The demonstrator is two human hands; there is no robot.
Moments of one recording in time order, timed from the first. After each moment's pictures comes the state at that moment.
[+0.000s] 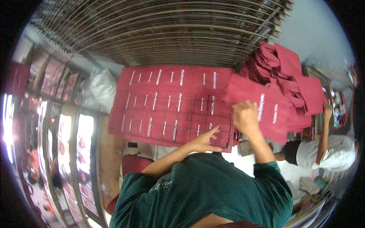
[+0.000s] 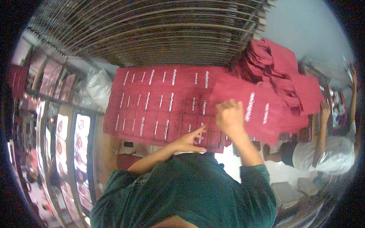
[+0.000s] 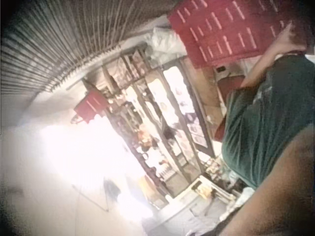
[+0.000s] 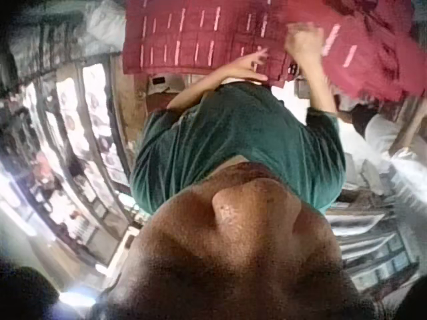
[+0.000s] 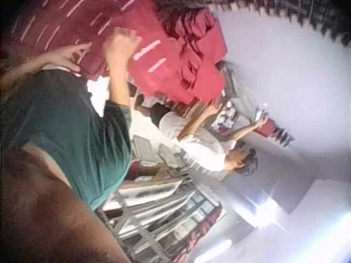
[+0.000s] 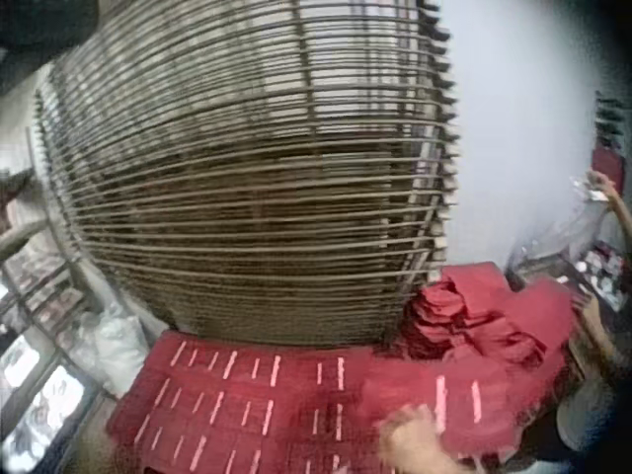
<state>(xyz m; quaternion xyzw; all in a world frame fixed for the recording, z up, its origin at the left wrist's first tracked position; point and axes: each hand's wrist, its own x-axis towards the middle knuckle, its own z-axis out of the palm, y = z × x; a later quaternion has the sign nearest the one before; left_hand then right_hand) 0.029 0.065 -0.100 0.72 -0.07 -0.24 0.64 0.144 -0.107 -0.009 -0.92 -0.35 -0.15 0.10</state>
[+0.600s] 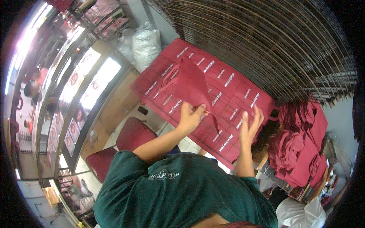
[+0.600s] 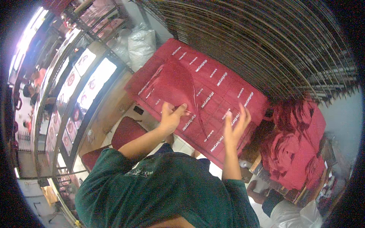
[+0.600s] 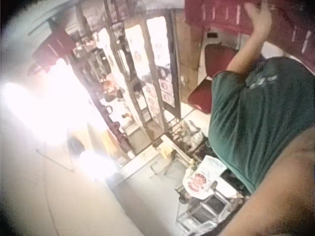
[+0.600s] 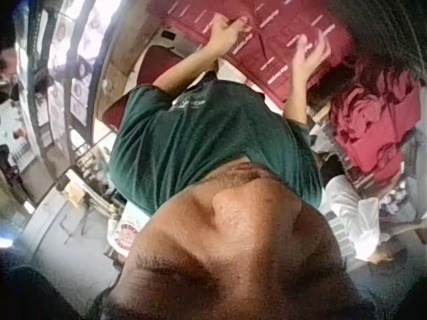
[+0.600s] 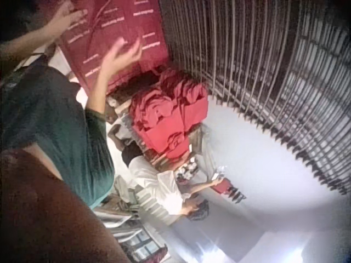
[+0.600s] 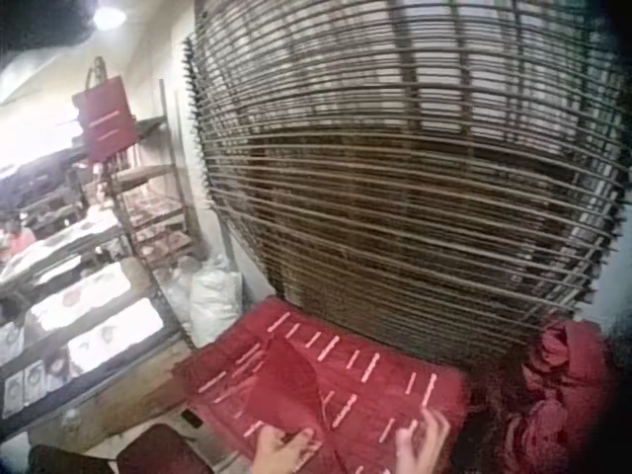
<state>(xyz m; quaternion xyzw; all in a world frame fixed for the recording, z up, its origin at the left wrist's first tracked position) -0.008 0.194 -0.045 0.50 0.29 0.33 0.75 0.114 0.035 -0.049 -0.81 -0.24 -0.09 0.53</state>
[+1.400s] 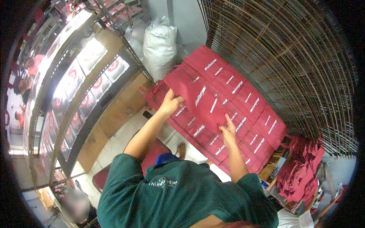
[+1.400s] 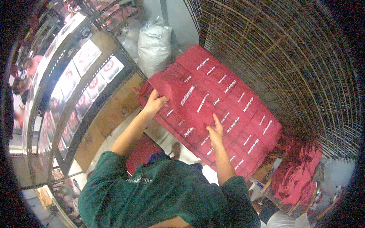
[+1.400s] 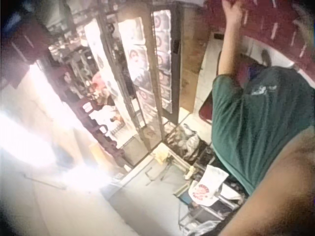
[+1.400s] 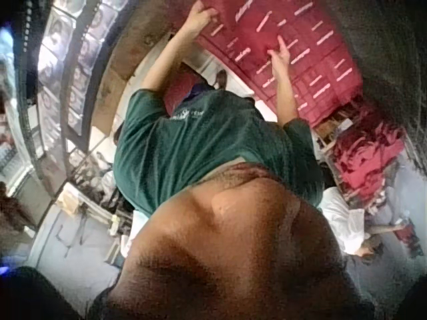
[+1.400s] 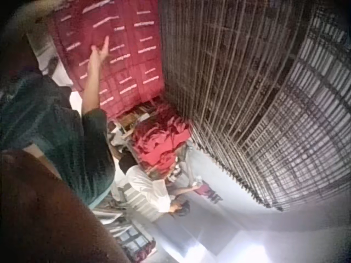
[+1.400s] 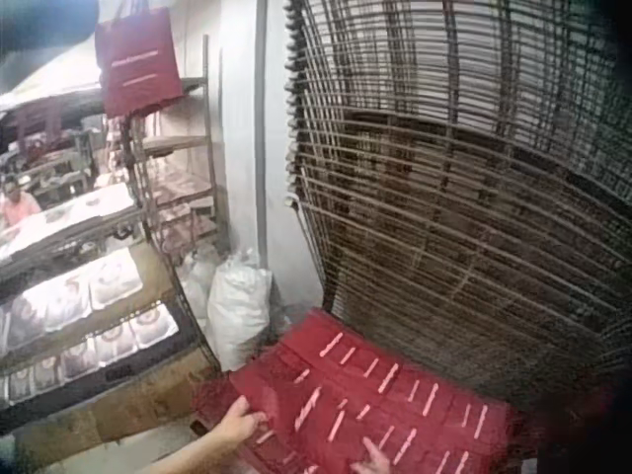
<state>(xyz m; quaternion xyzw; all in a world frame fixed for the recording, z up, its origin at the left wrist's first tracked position) -0.101 0.553 -0.133 0.57 0.31 0.22 0.73 0.053 0.304 -0.177 -0.62 -0.13 0.38 0.67</state>
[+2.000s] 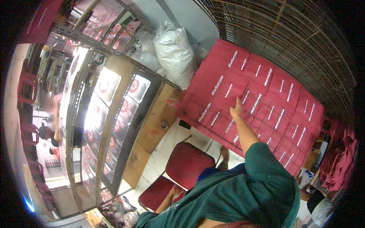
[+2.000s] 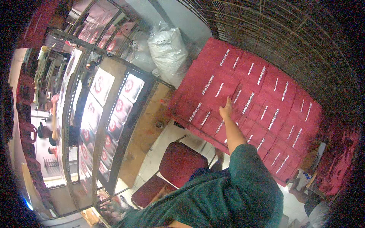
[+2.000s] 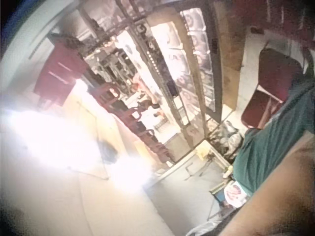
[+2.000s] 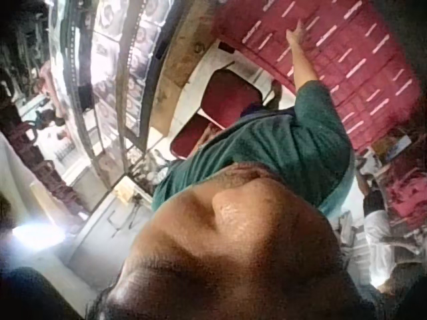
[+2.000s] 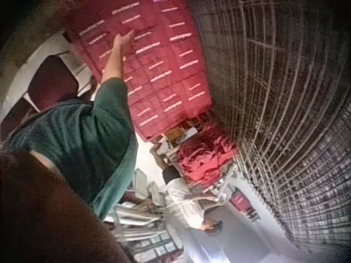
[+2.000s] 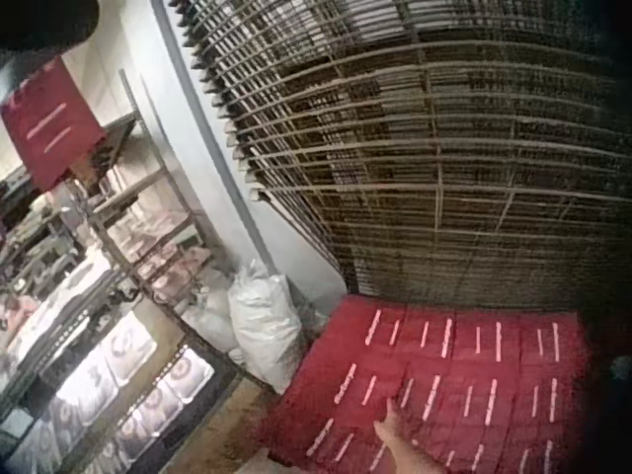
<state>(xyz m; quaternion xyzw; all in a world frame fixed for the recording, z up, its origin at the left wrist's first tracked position) -0.559 0.398 -0.347 0.40 0.68 -0.15 0.60 0.070 0.482 -0.415 -0.85 -0.17 0.17 0.48</state>
